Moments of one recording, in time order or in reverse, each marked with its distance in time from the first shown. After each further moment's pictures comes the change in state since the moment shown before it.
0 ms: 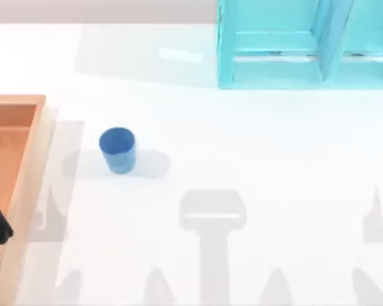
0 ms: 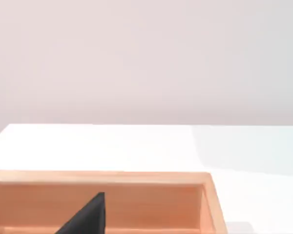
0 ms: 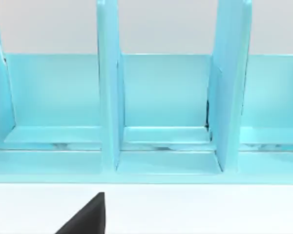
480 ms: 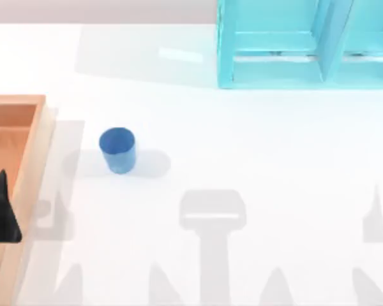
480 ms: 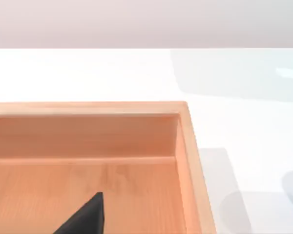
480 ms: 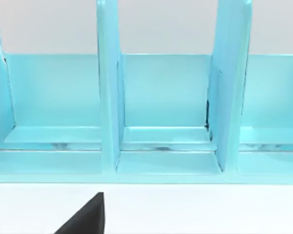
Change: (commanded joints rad) left arm -0.061 0.208 0.149 -0.170 -0.006 -0.014; right arm 0.000 0.000 0.000 0.000 0.000 0.000
